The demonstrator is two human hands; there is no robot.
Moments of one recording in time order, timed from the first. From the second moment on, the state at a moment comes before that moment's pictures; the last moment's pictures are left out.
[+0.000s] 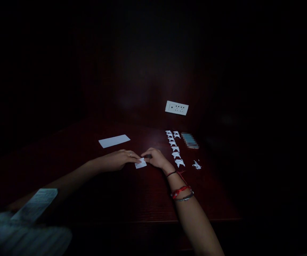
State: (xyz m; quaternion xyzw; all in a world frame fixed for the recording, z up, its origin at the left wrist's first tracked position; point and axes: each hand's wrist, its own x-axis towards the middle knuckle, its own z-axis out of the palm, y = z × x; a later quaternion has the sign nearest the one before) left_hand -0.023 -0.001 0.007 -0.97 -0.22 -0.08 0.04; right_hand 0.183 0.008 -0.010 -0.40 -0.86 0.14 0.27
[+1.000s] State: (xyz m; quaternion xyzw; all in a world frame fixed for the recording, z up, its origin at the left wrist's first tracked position) left_hand -0.012 -0.011 -0.008 -0.94 -0.32 -0.09 0.05; right_hand 0.179 0.015 -0.008 -0.55 -0.75 0.29 0.23
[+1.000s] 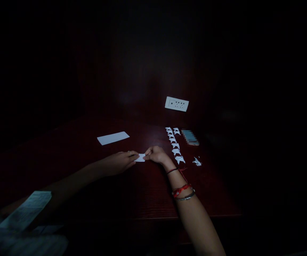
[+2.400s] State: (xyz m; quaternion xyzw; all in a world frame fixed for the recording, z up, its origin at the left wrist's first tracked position) left_hand -0.013 -0.015 0.001 -0.96 -0.28 -0.05 0.08; right_hand 0.183 -0.004 0.012 -0.35 -0.91 0.14 0.14
